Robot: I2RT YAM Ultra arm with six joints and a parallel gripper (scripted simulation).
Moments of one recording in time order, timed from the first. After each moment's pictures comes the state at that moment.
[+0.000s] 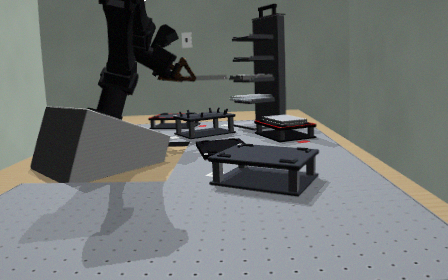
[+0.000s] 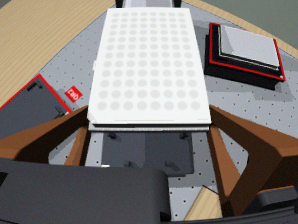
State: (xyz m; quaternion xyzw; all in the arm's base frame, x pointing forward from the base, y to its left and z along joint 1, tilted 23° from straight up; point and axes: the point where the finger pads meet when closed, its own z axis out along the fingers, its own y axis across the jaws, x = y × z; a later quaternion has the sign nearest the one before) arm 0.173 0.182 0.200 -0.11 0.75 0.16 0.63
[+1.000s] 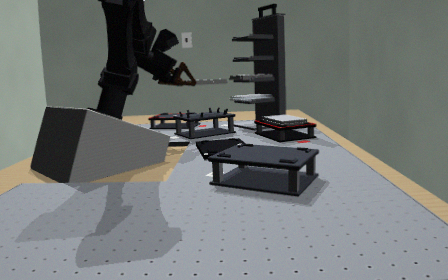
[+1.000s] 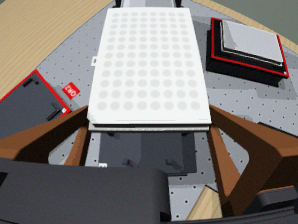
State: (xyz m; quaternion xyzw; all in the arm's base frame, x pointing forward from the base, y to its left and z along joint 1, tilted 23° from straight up) arm 0.177 0.185 0.188 -0.11 0.75 0.16 0.63
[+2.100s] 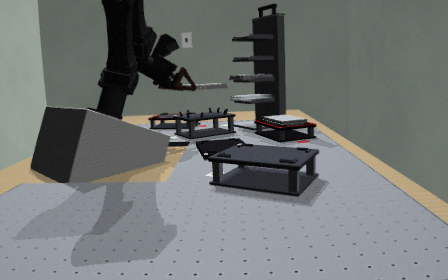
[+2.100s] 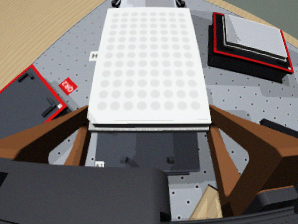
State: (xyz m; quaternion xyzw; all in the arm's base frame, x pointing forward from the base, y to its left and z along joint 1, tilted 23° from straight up) arm 0.182 0.189 0.174 -0.11 0.75 0.16 0.63
